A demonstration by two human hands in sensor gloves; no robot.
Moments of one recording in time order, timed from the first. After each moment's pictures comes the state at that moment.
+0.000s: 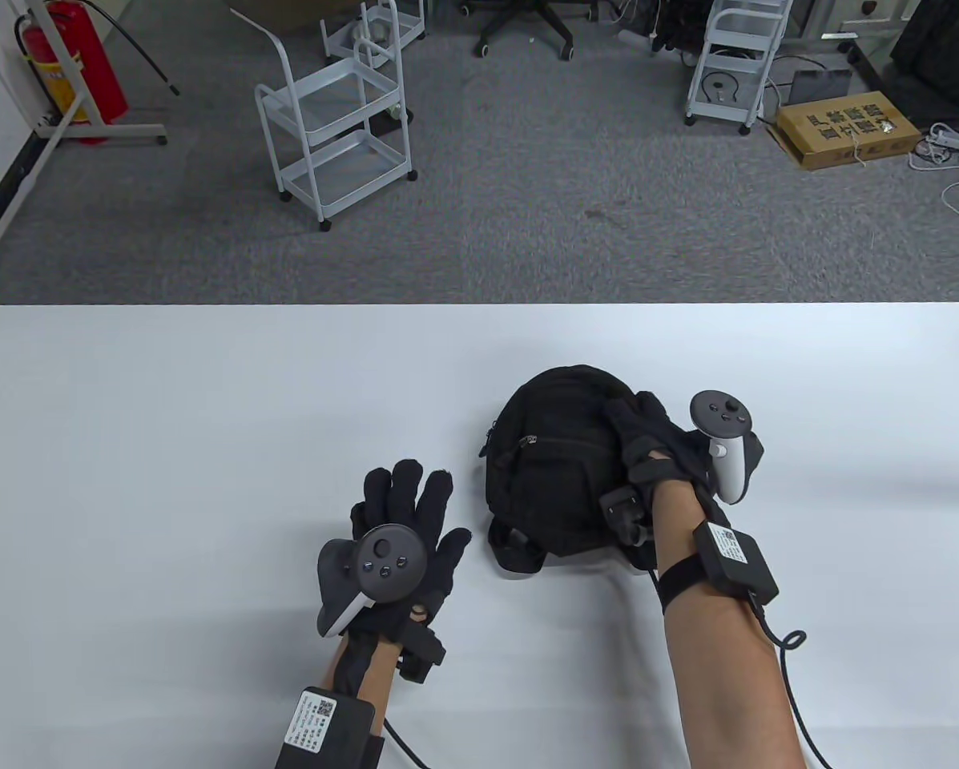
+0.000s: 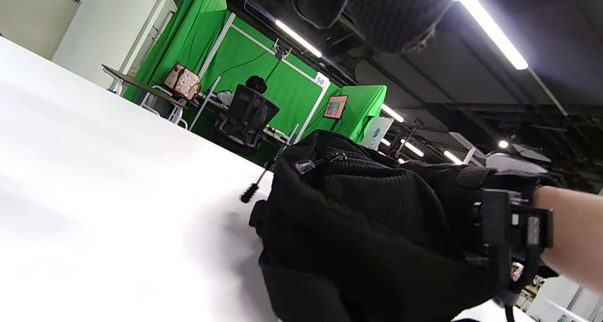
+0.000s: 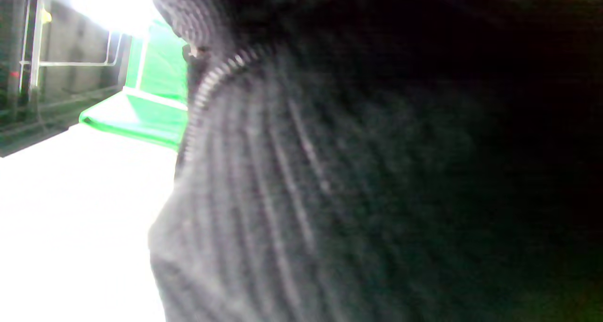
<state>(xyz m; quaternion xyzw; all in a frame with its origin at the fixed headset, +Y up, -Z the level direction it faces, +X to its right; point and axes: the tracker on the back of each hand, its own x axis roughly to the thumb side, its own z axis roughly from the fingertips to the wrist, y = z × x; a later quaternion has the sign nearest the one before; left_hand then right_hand) -0.138 -0.694 -0.308 0.05 -0.16 0.25 0.95 0.219 -0.732 -0.447 -0.15 0.08 0.79 0.59</state>
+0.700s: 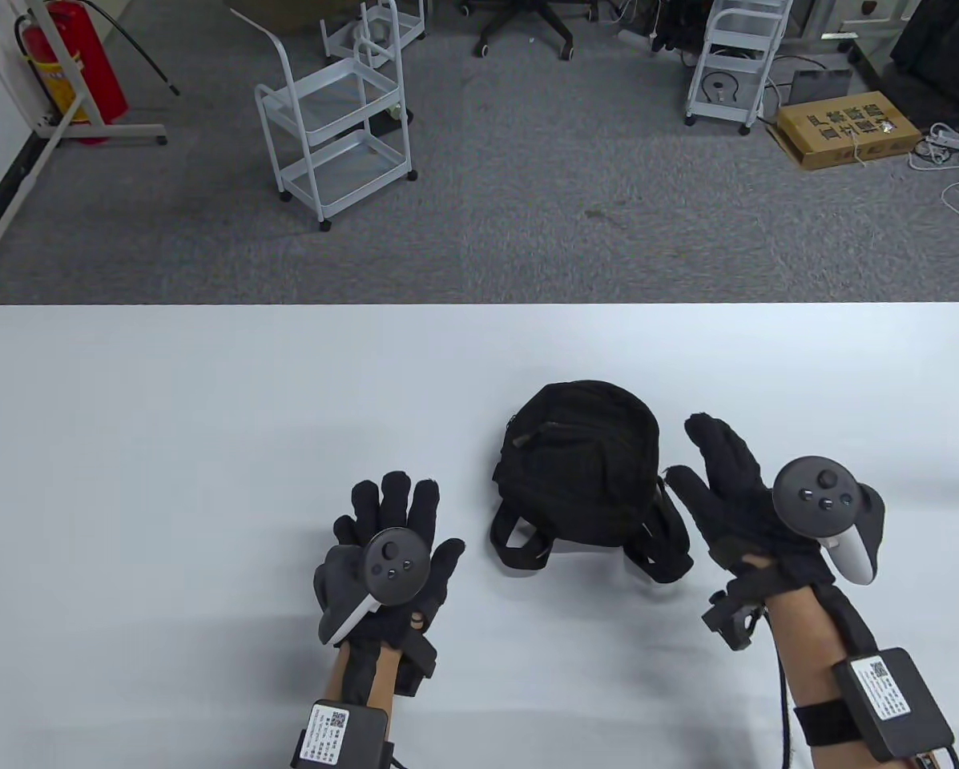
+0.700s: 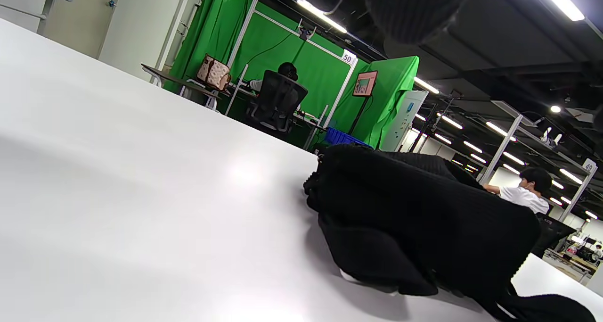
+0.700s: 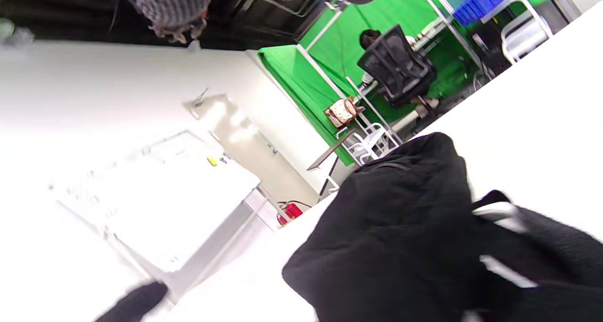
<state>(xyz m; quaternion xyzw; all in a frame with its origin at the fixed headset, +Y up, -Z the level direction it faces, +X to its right) -0.143 -0.706 -0.307 0.01 -0.11 0.21 0.97 0.254 -0.643 -0.303 0.11 -0.04 0.92 0.37</state>
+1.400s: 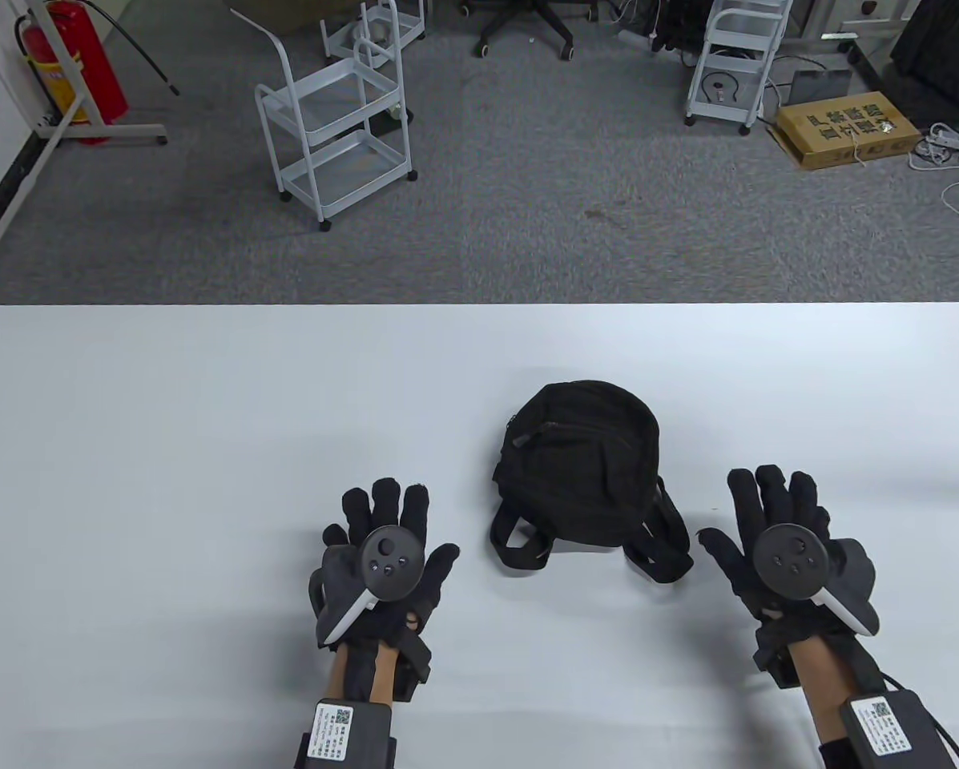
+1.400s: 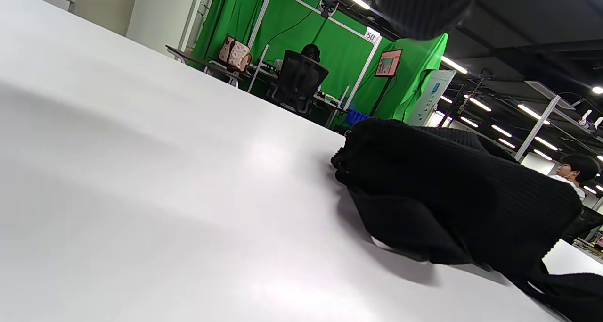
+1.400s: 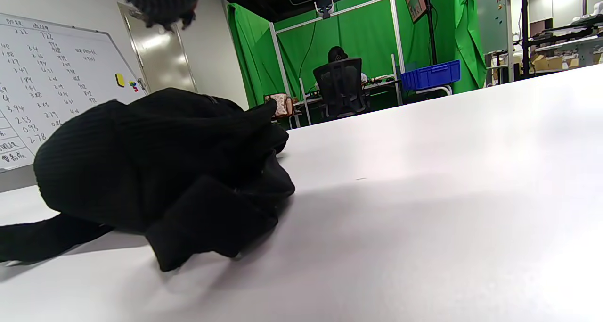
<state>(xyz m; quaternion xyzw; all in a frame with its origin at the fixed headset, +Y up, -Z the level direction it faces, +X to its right) -0.149 -0.721 -0.311 -0.03 -0.09 0.21 0.97 0.284 -0.719 -0.297 0.03 -0.04 0.99 0.15</state>
